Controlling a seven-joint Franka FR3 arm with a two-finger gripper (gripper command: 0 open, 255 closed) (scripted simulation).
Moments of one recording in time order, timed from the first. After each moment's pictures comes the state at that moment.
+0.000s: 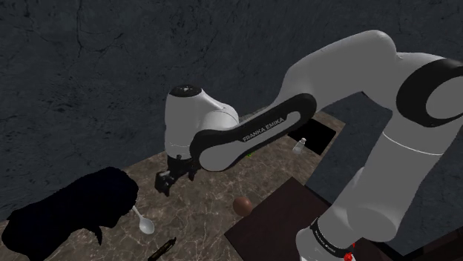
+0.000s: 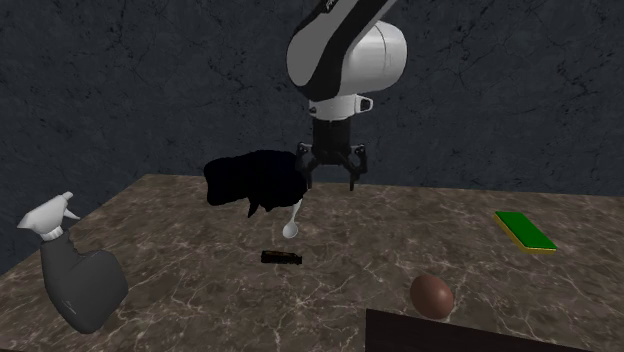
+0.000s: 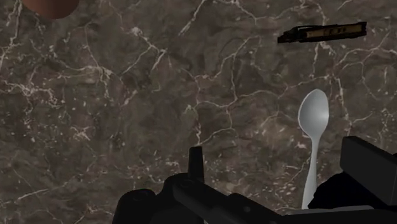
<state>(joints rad) 0.15 0.19 0.55 -2.17 -0.13 2.29 0.70</state>
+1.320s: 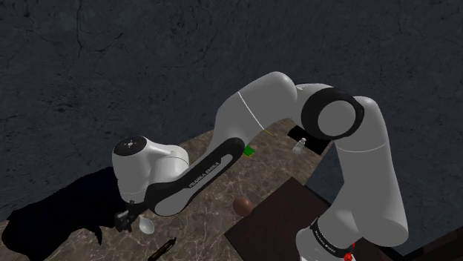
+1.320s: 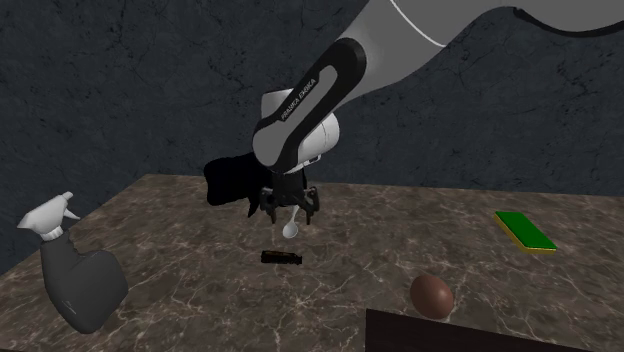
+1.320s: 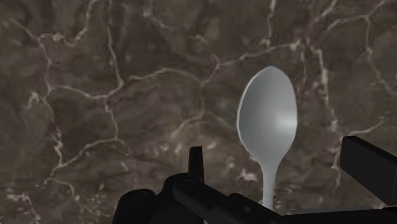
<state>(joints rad) 0.40 0.71 0.43 -1.79 -0.41 2.36 0.93</state>
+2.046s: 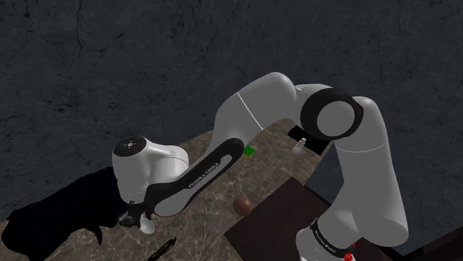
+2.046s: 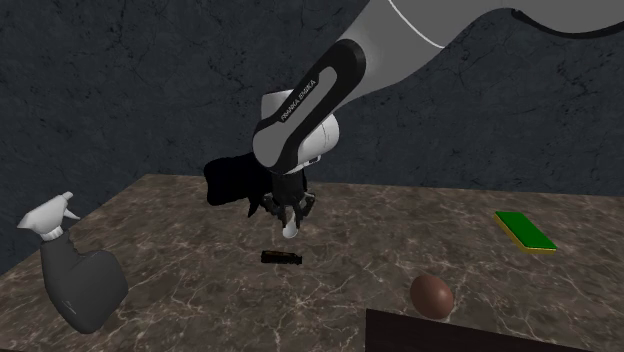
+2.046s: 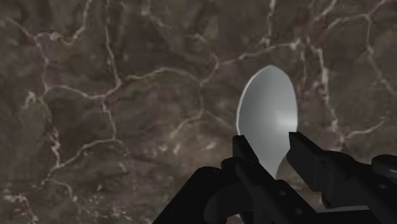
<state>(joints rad) 0.41 0.72 0.43 -1.79 -0.41 2.36 0.93</state>
